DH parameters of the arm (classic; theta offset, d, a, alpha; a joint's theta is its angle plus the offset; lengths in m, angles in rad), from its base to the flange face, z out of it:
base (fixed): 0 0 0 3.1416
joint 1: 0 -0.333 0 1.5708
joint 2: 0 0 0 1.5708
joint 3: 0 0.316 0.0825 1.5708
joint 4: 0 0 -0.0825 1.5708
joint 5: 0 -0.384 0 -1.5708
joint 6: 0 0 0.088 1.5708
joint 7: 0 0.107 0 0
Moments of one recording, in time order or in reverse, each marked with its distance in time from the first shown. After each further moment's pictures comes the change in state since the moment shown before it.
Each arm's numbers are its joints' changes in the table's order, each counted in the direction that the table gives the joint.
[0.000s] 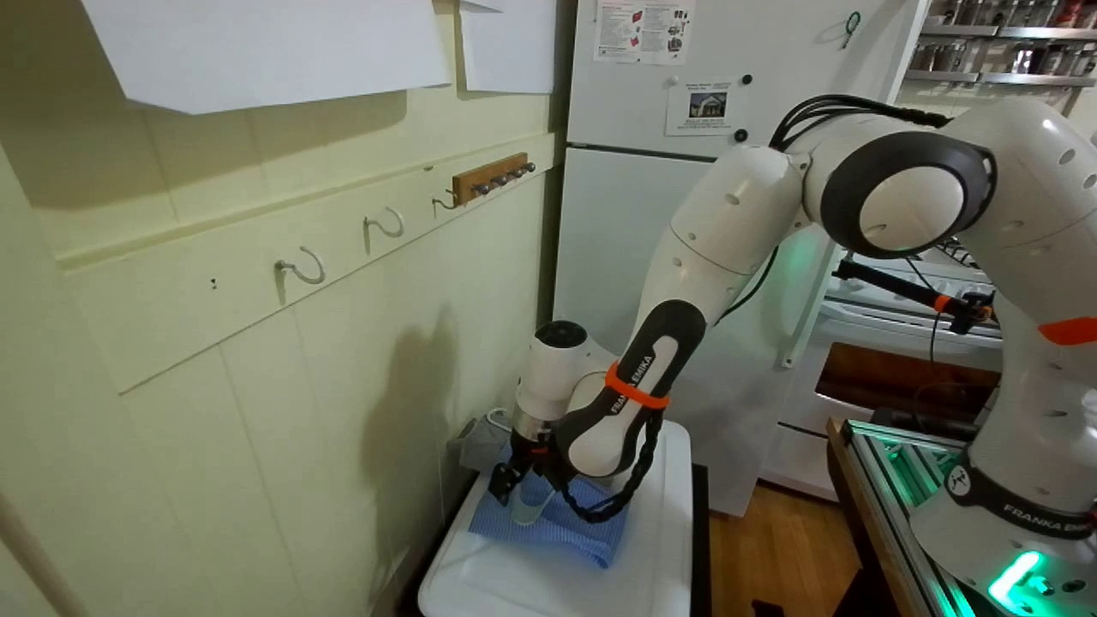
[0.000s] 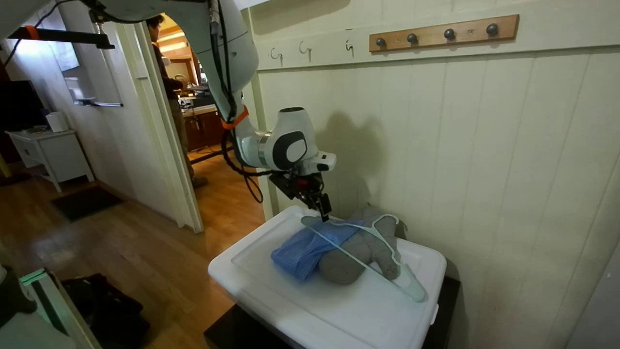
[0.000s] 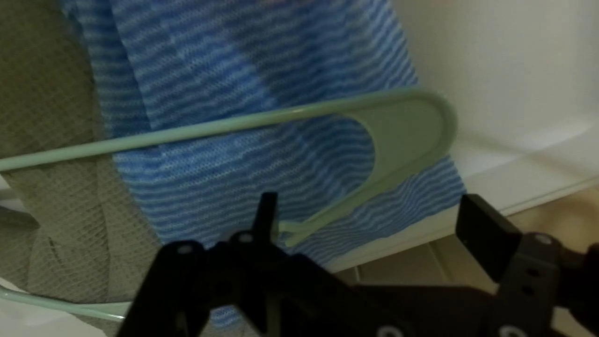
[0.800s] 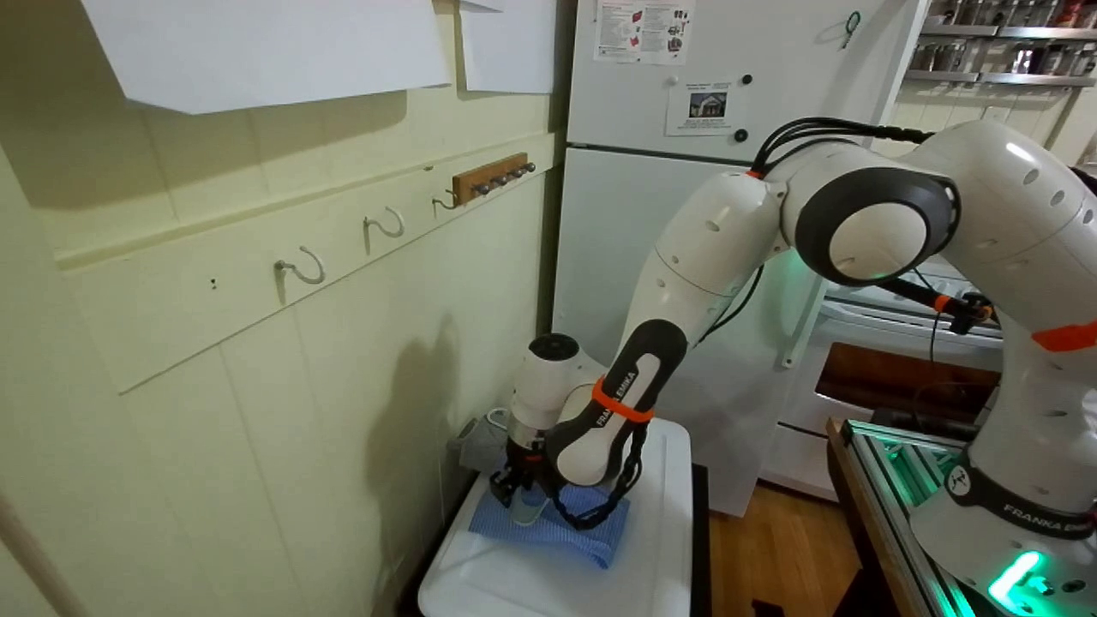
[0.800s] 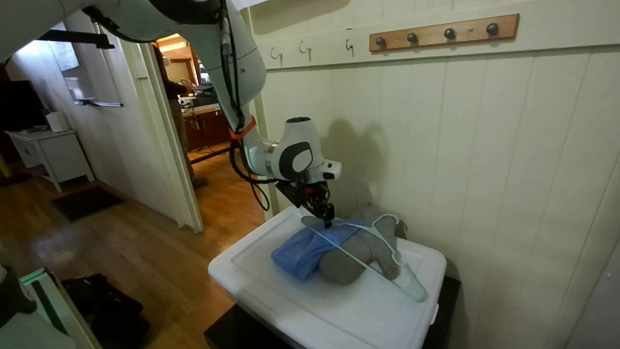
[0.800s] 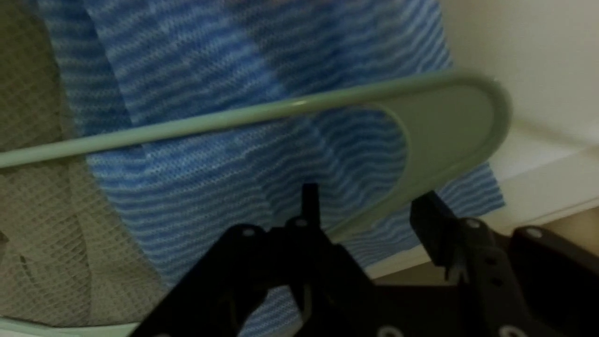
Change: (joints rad) arm 0.016 0.091 -0.002 0.088 -0.025 0.003 -0.025
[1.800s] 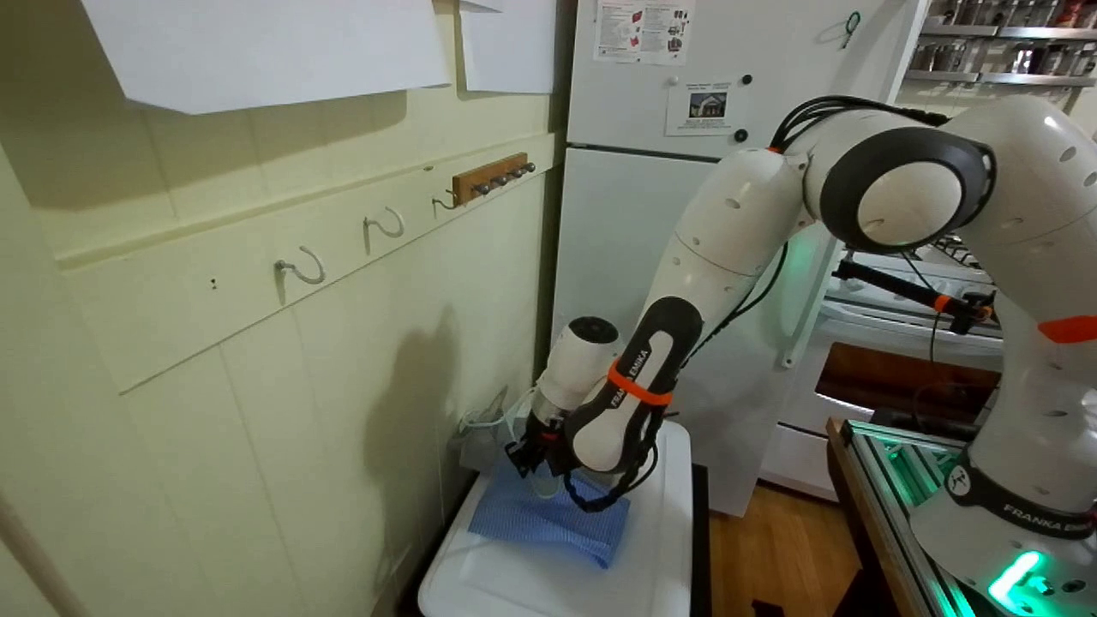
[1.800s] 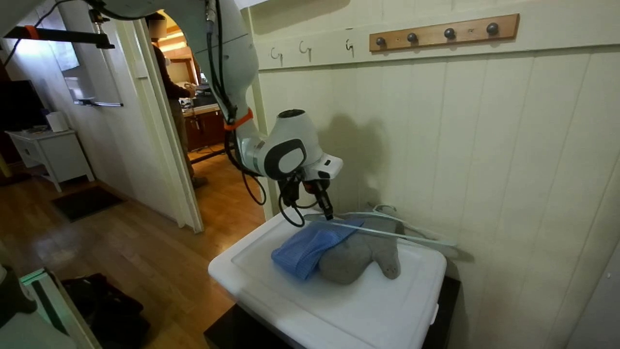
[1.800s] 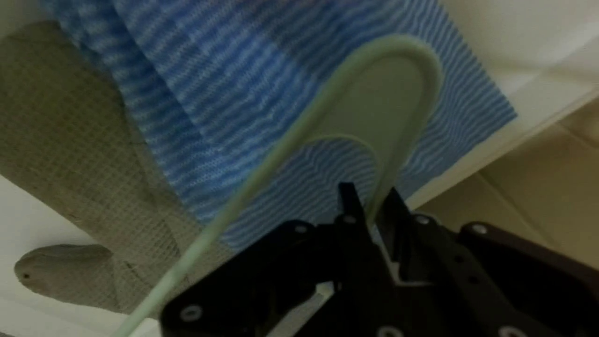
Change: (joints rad) arm -0.004 -0.111 -0.010 -0.185 -0.180 0.195 0.080
